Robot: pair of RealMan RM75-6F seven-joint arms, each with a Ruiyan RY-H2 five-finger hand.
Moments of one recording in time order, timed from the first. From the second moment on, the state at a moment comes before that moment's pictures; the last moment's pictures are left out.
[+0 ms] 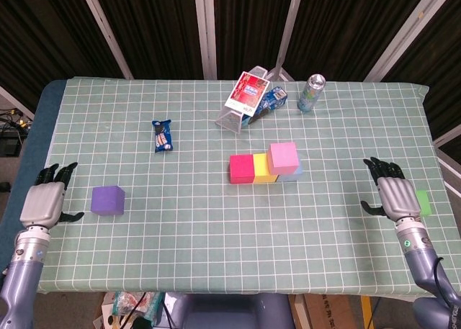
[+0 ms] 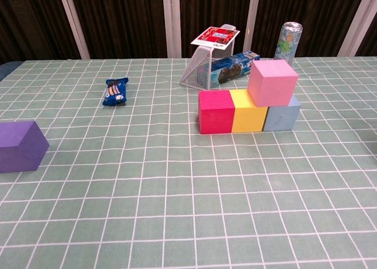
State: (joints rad) left arm -0.39 -1.17 -0.12 -1.84 0.95 1.25 0.46; right arm 0.50 -1.12 0.04 -1.58 -1.06 1.09 -0.08
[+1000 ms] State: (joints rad) left arm -0.52 -1.33 -0.13 -1.67 0.79 1.10 0.52; right arm 0.46 -1.11 0.10 -1.60 -1.08 1.06 -0.07
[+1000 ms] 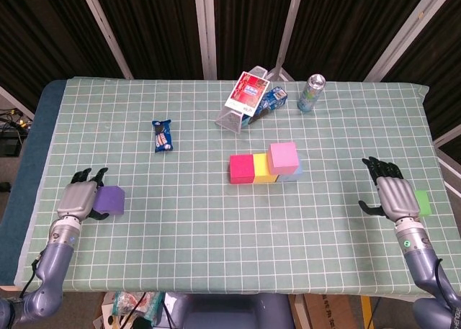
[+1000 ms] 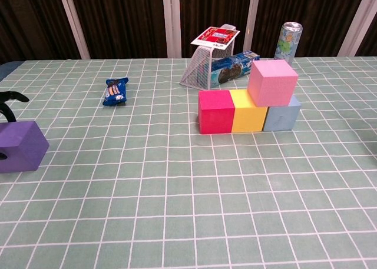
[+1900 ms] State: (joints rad) left arm -0.73 -1.24 -0.31 -1.93 0.67 1.12 0.66; right arm 0.44 -1.11 0.14 -1.59 -1.09 1.04 -0.06
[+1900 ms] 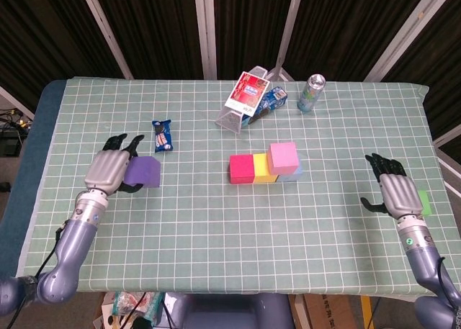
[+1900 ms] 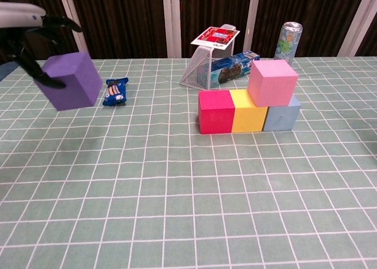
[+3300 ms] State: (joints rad) left arm -1.51 -1.78 -0.60 -1.34 -0.05 1.26 1.09; right arm 0.44 -1.09 0.17 -1.57 -1.10 0.95 0.08
